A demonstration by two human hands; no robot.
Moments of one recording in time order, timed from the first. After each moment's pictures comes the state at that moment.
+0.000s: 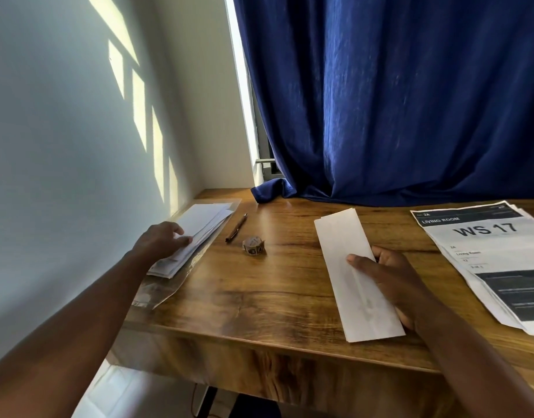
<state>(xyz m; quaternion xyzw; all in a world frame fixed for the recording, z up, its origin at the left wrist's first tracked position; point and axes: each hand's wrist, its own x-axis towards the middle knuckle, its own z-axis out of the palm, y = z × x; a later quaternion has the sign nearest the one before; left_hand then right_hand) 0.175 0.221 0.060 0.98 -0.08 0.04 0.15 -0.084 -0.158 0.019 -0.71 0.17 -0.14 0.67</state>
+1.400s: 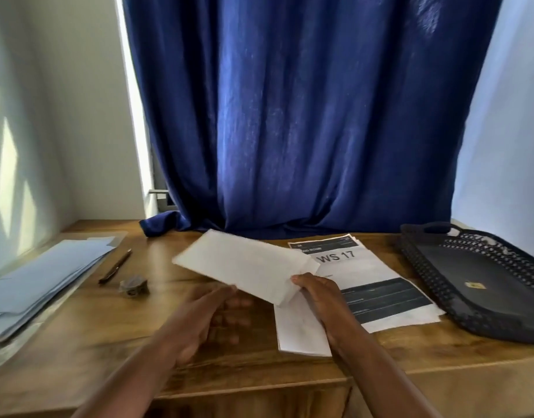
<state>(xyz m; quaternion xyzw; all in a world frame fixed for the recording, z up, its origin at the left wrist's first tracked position) -0.038 -0.007 0.048 0.63 -0.17 -0.34 0.68 -0.153 -0.208 0.049 -0.67 0.25 -0.21 0.66</state>
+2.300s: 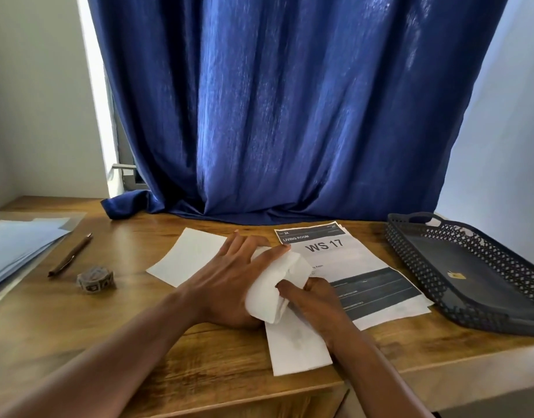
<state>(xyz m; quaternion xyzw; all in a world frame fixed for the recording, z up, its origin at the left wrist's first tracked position) 0.017 -0.086 0.043 0.72 -0.66 0.13 0.16 -0.143 -0.222 0.022 -0.71 0.27 -0.22 0.60</state>
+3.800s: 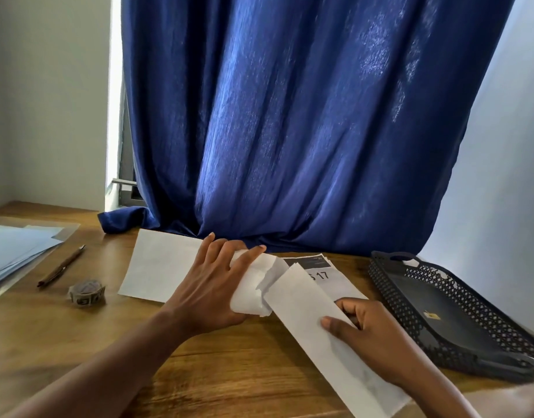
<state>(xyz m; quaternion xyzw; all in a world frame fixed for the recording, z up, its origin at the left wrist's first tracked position) 0.026 -0.077 0.046 0.72 -0.58 0.29 0.25 -0.233 -0.232 0.116 -0.91 0.28 -0.12 0.29</state>
